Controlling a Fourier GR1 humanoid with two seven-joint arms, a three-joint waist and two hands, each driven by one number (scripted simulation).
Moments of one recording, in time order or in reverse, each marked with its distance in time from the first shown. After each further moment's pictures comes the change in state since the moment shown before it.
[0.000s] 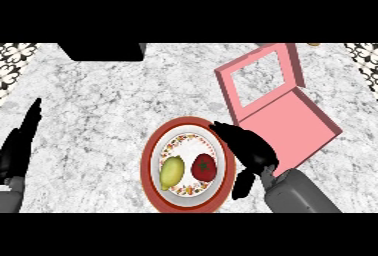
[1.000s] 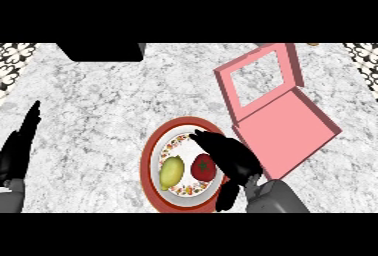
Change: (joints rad) left arm 0.004 -0.077 0.106 0.016 -0.096 -0.078 -0.029; right arm 0.080 0.184 -0.064 -0.069 0.152 0.131 -0.059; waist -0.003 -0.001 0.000
